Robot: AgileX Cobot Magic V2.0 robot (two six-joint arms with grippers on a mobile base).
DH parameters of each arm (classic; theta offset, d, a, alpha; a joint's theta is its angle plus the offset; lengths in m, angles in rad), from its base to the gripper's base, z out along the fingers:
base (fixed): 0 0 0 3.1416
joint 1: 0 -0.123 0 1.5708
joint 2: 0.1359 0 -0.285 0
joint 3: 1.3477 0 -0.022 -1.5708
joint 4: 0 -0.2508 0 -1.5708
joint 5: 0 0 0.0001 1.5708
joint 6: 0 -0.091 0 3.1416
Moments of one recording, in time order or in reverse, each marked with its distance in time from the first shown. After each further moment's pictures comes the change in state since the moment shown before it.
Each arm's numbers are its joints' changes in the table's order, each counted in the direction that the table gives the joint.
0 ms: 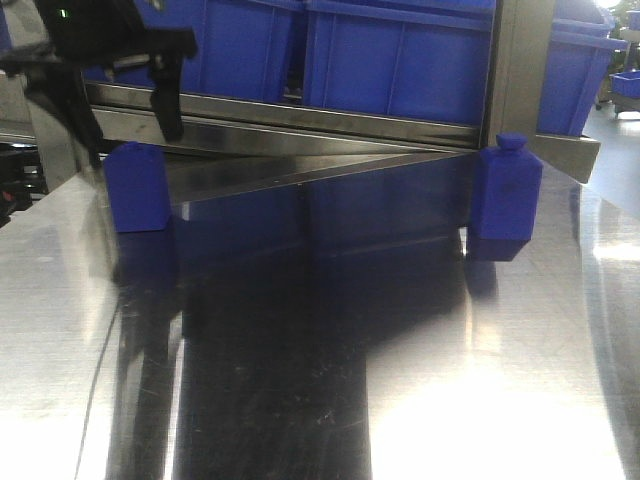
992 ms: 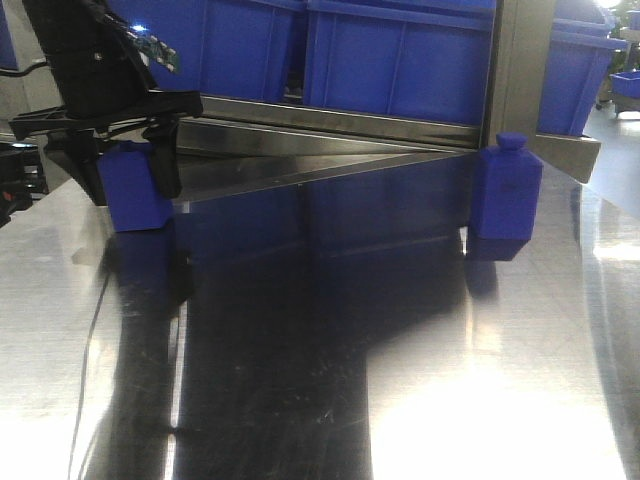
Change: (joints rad) left arm -0.013 0.085 -0.006 0.064 -0.069 -0.005; right arm 0.000 0.000 0.000 0.000 0.000 0.000
